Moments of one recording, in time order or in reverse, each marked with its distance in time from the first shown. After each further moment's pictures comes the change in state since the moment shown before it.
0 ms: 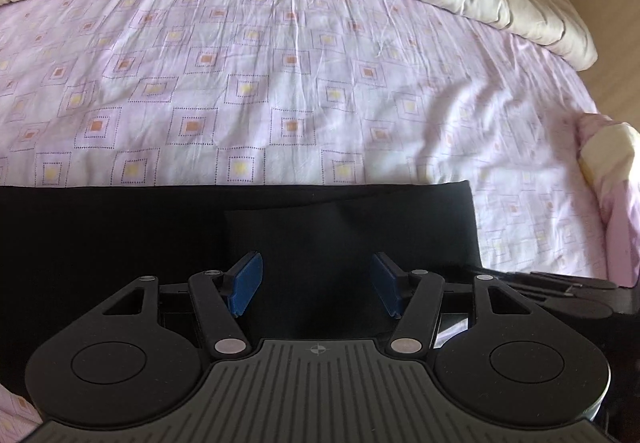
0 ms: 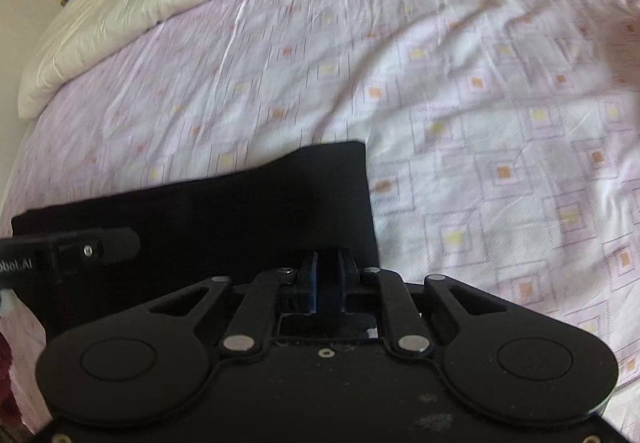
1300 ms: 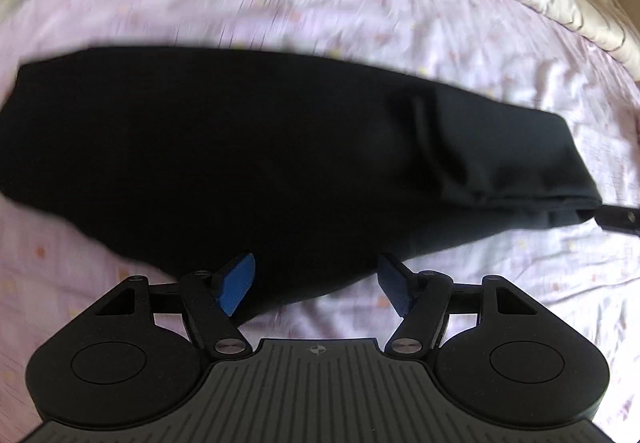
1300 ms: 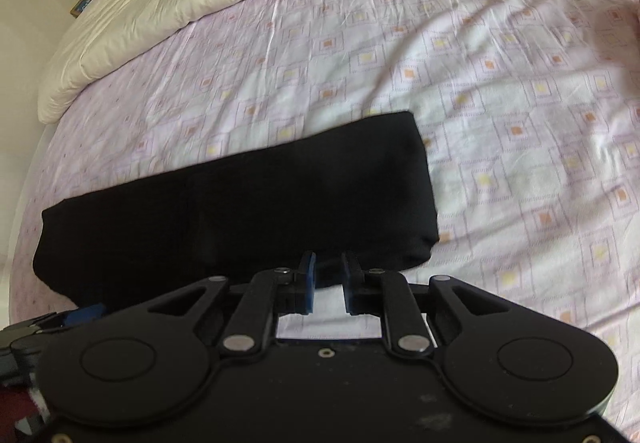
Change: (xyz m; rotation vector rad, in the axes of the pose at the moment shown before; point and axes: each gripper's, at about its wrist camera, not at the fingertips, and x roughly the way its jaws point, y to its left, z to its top) left arm -0.036 0.106 -0.108 -0.152 0.004 0.149; right arm -0.063 0.055 -0.052 0.037 -0.036 0.019
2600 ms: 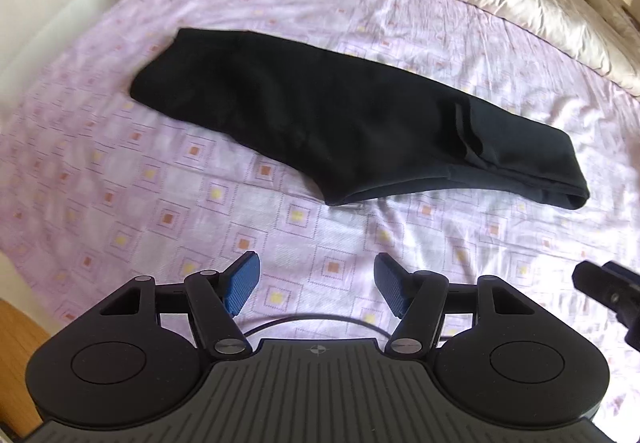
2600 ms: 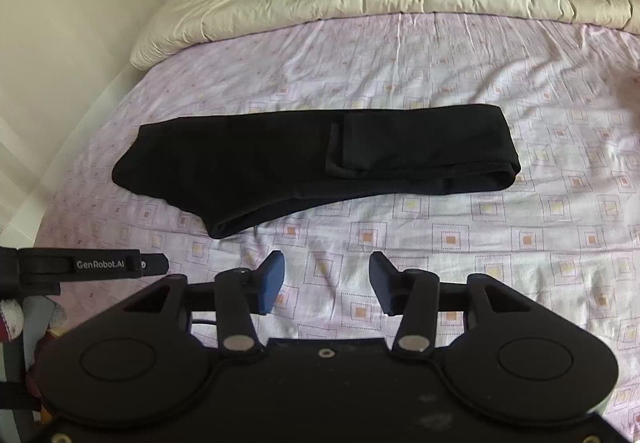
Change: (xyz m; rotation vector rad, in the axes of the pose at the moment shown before) left arm -0.136 0.006 -0.079 -0.130 -0.126 0.194; right arm -0.099 0.096 -0.128 -0.253 -0.171 0.089
